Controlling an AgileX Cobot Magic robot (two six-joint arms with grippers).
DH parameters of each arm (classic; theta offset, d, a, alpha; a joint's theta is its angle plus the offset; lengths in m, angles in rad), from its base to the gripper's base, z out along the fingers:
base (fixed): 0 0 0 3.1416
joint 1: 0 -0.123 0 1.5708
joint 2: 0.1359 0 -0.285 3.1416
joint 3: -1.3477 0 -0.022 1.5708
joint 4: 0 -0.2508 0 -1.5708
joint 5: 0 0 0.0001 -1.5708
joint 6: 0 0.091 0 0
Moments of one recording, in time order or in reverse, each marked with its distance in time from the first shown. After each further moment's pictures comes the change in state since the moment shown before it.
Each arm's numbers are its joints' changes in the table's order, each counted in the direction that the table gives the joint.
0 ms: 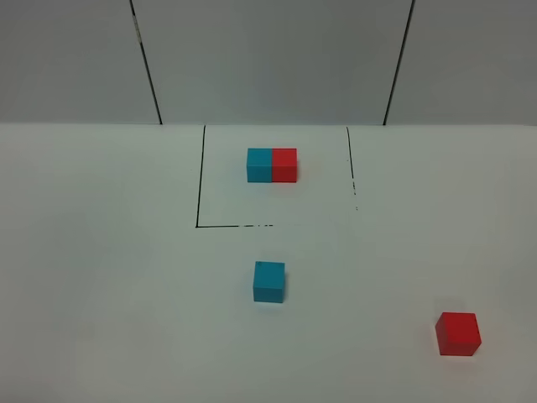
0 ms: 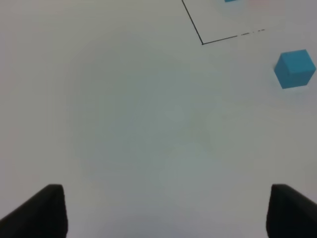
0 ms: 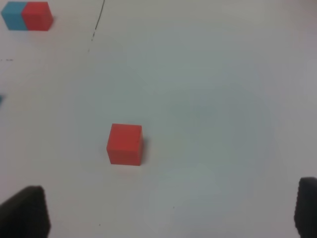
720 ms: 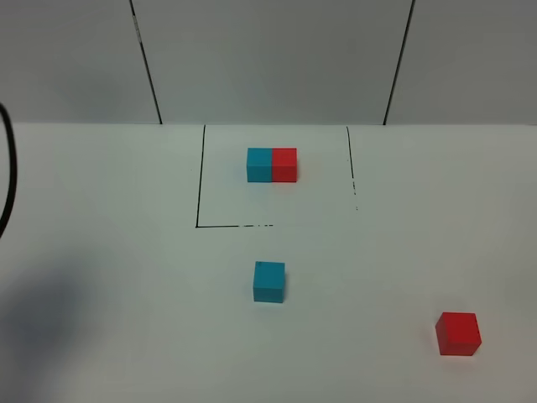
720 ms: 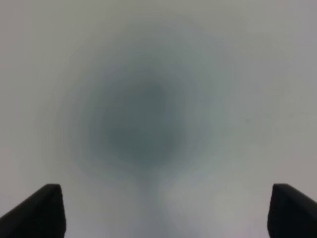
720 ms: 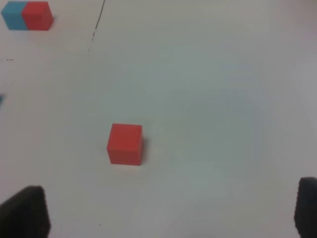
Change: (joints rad) left arm -0.071 0.907 0.391 -0.048 0.048 0.010; right arm 0.000 0.000 0.000 0.000 0.000 0.000
